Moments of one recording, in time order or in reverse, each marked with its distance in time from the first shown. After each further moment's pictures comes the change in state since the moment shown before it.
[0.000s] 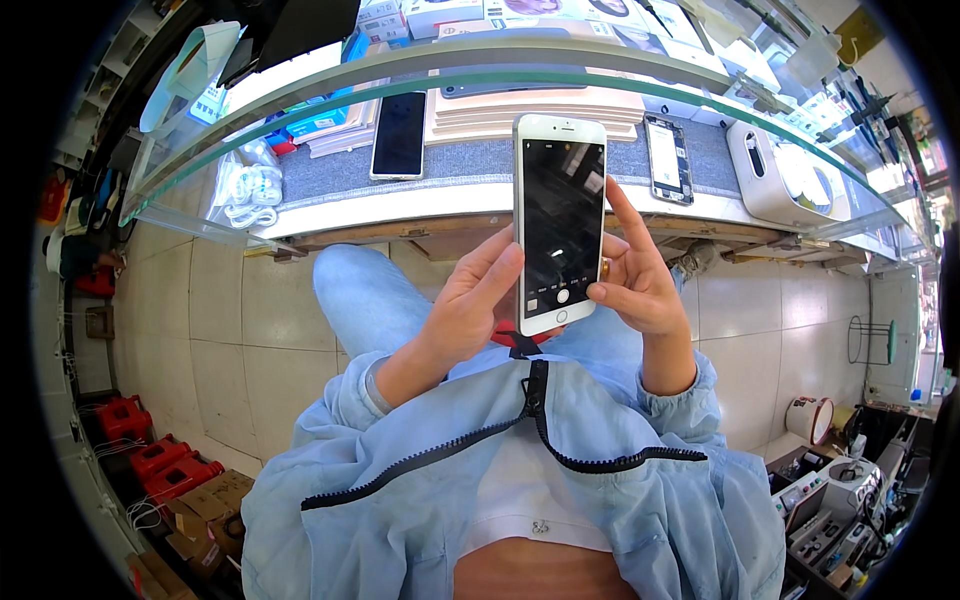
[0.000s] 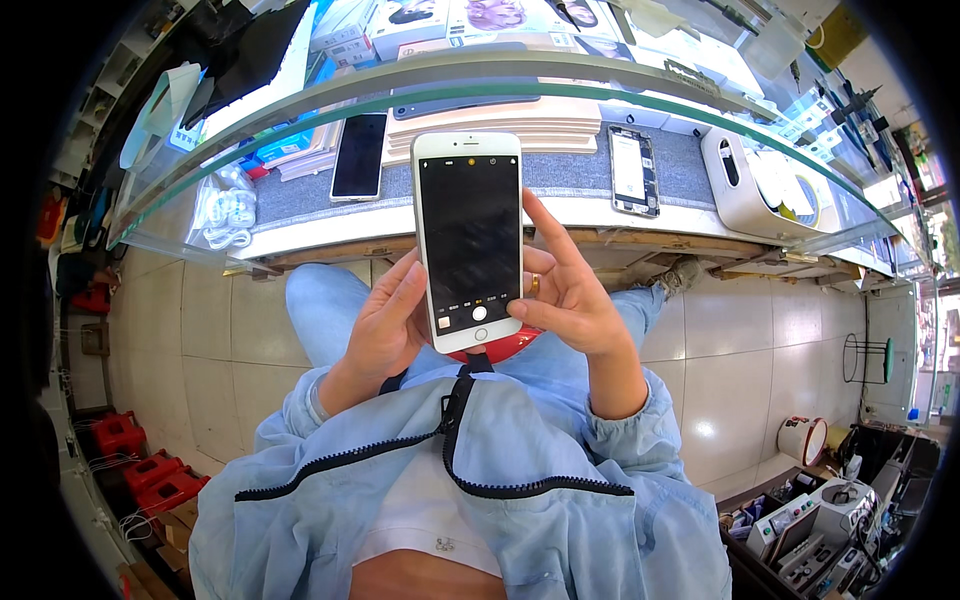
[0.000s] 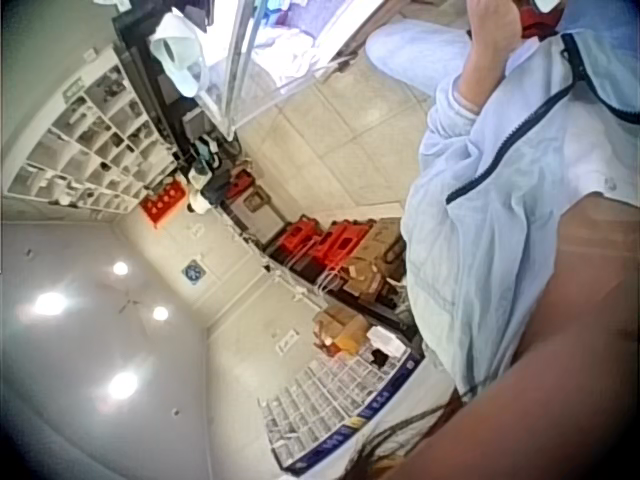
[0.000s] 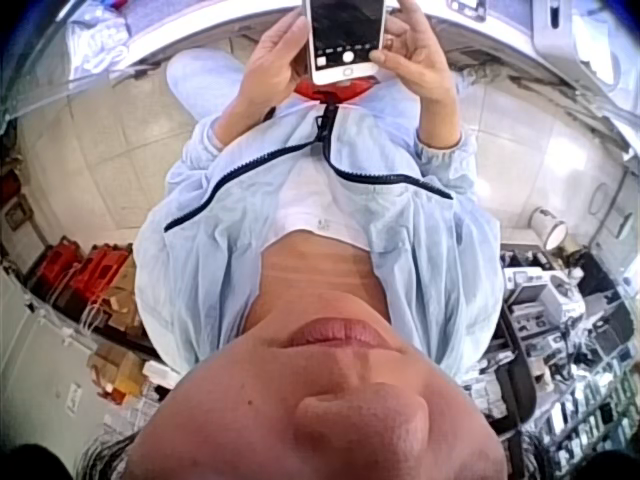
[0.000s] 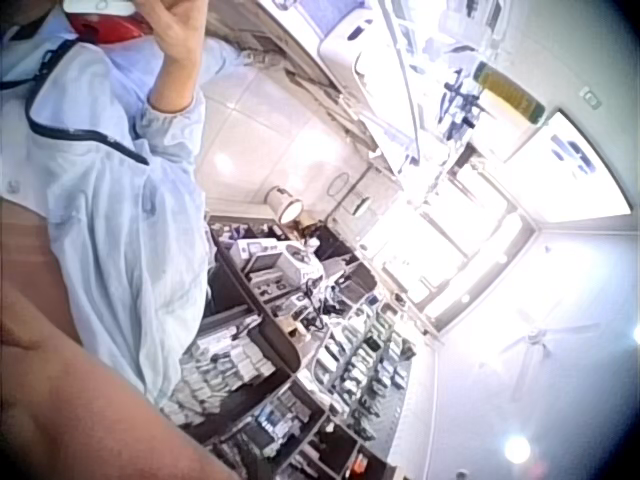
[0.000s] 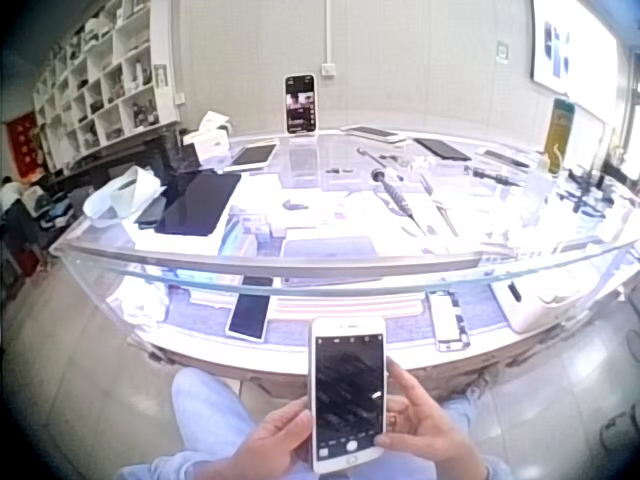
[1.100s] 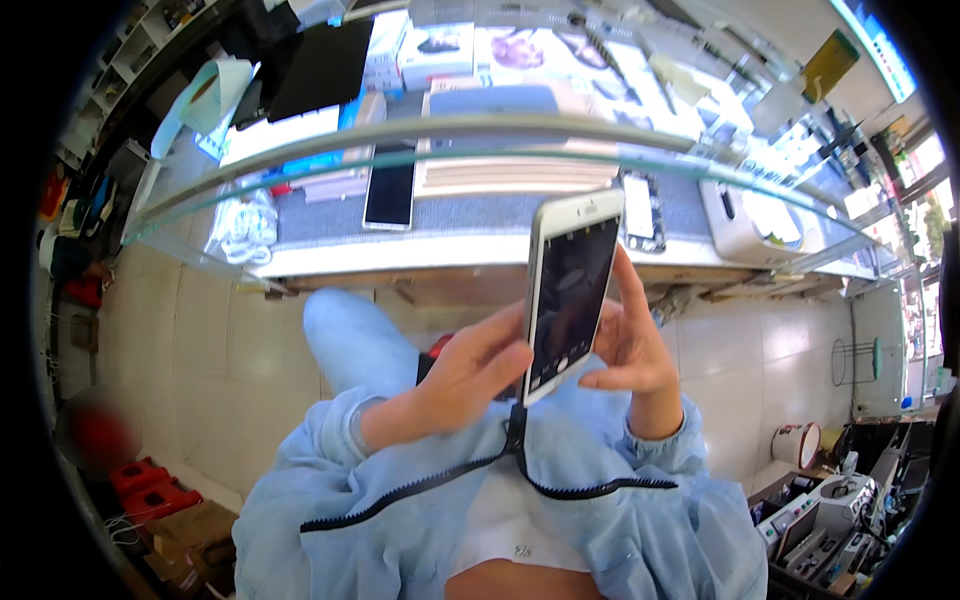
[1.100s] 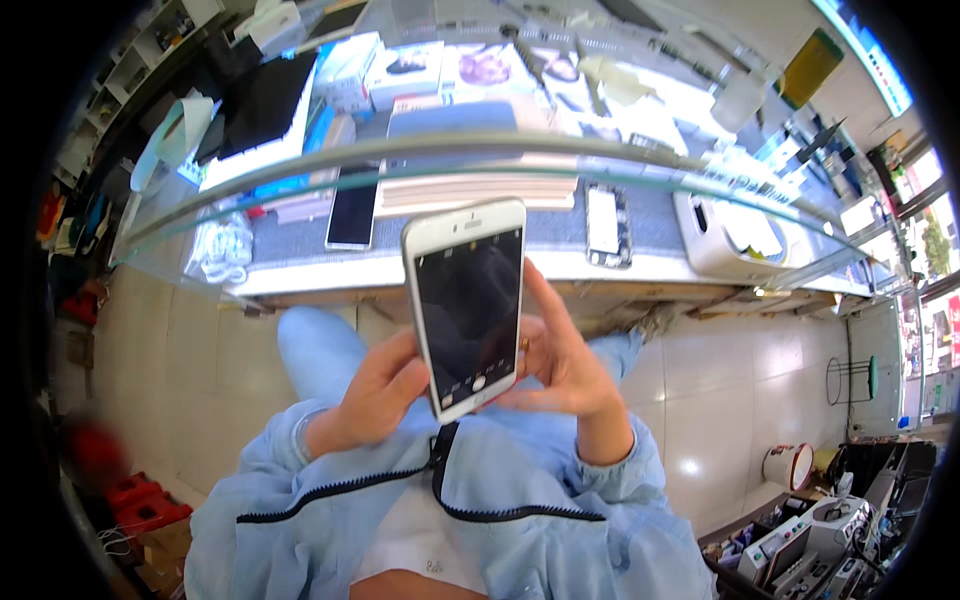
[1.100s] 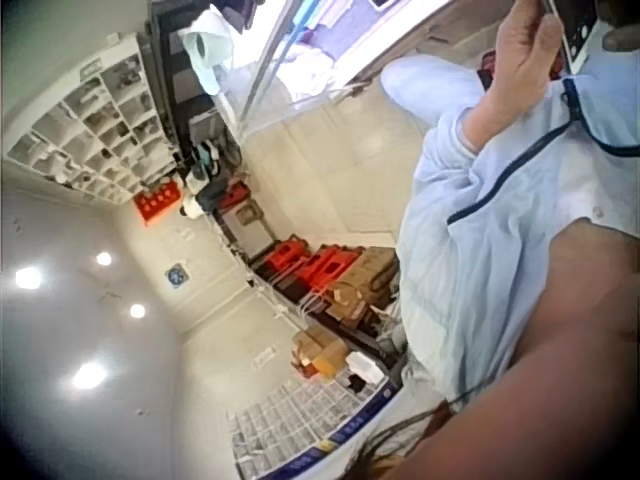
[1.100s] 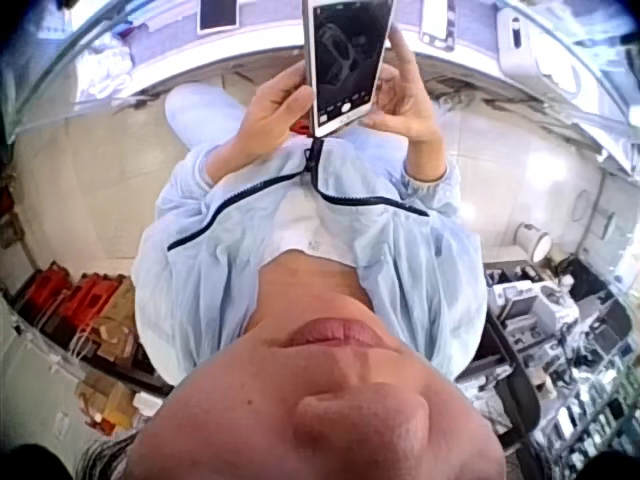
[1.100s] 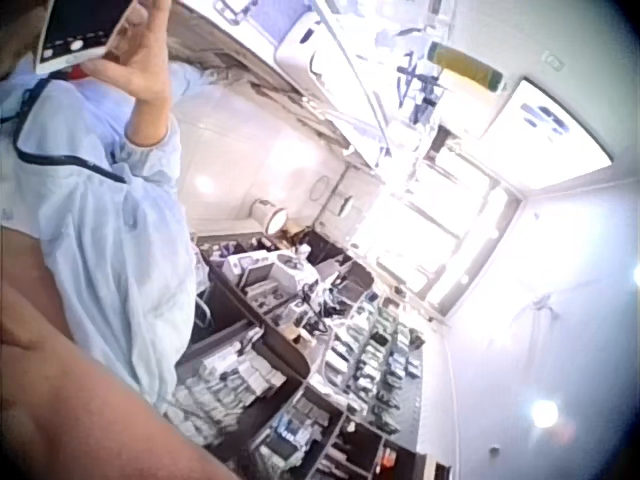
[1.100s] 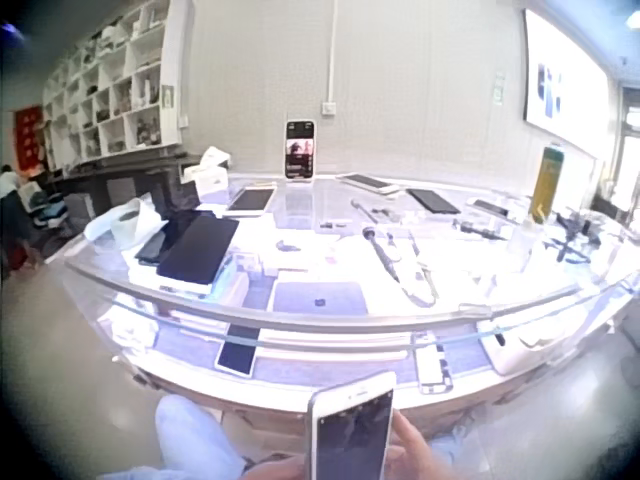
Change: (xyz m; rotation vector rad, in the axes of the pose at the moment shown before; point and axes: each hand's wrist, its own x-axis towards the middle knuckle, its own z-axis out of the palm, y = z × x) left_hand -0.012 0.017 0.027 0.334 -0.144 0.033; right_hand -0.013 -0.026 0.012 0.003 -0.078 0.004
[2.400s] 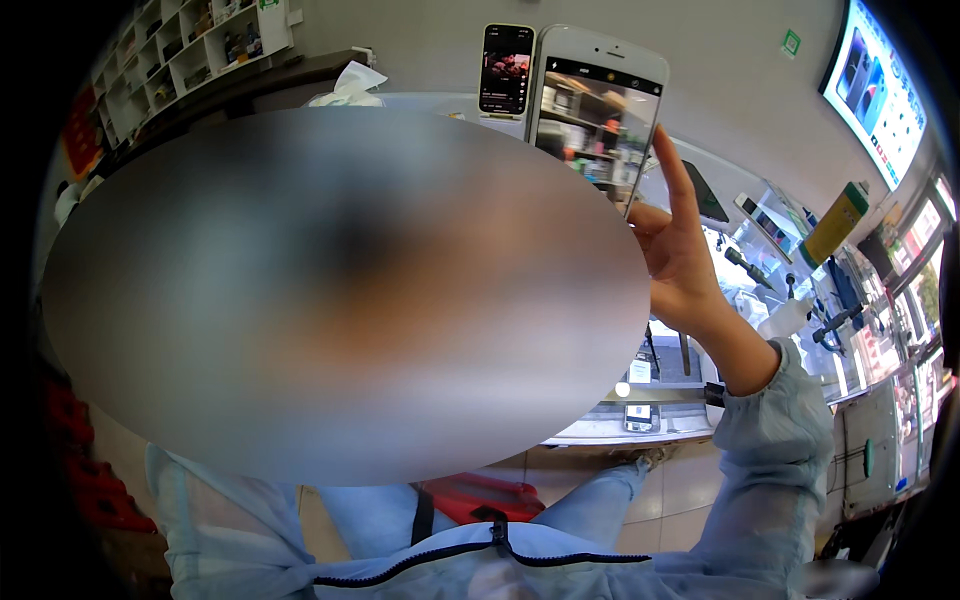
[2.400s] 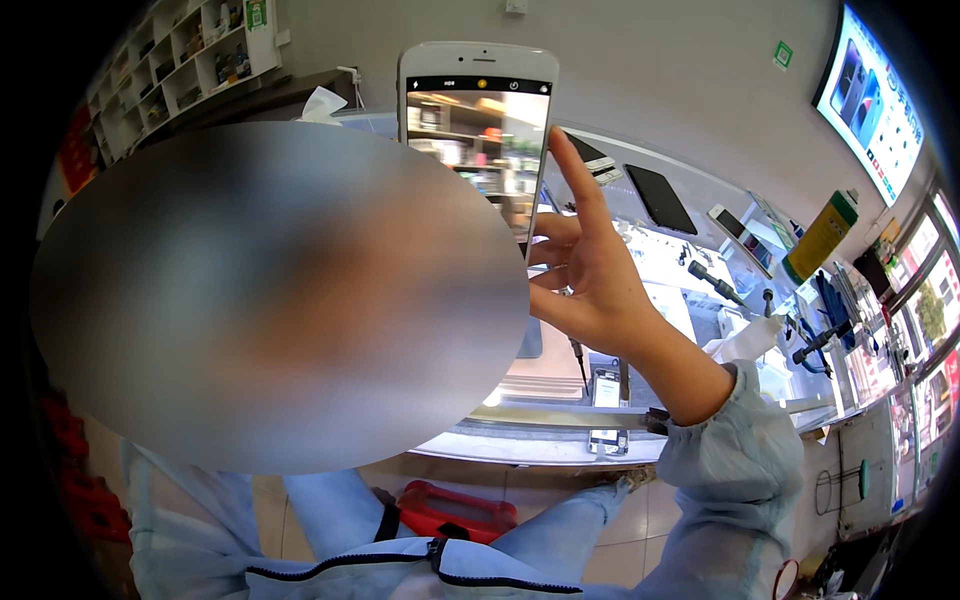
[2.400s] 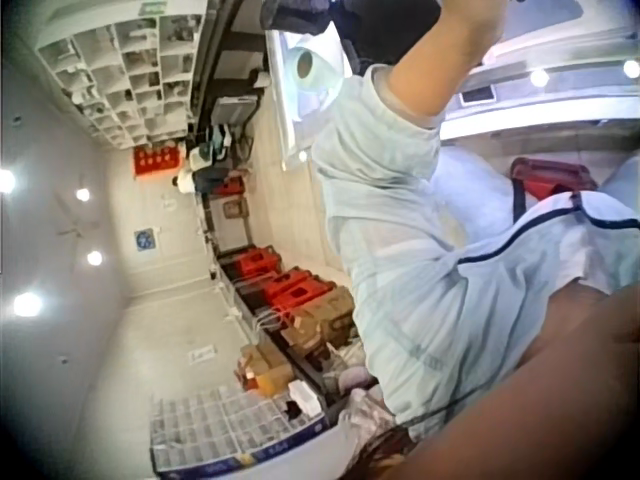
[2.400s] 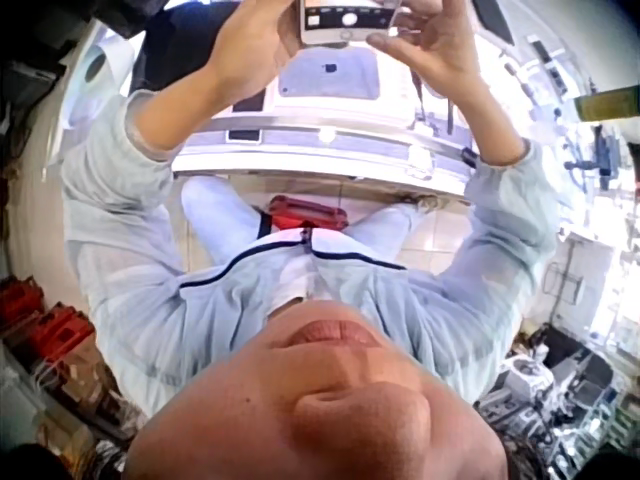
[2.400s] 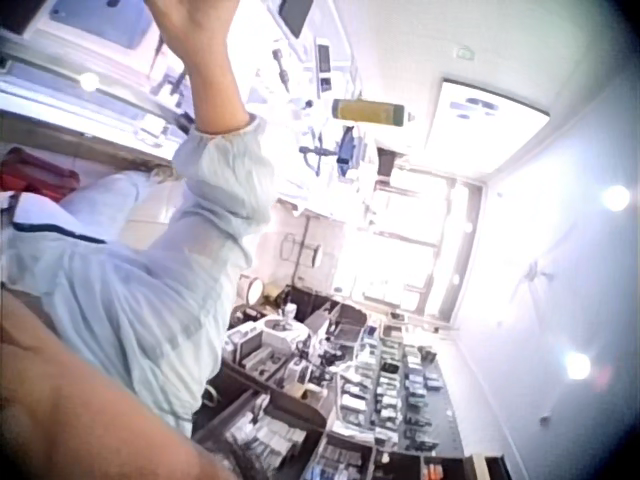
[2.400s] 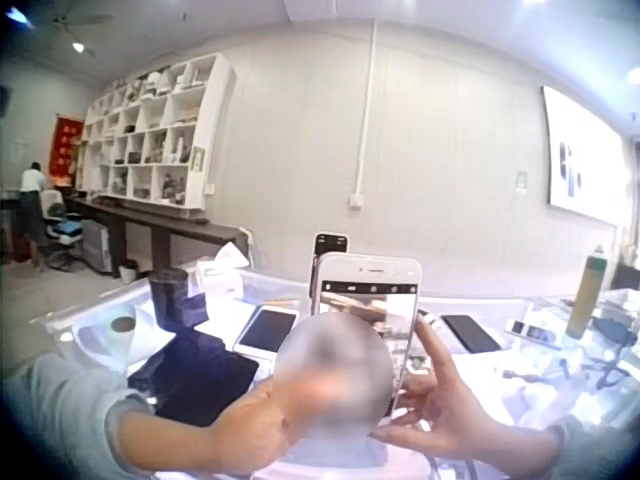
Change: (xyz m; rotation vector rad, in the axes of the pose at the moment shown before) left_hand 0.168 0.159 -0.089 0.073 0.035 0.374; right_hand 0.248 -0.138 -0.032 -0.908 -0.149 -0.298
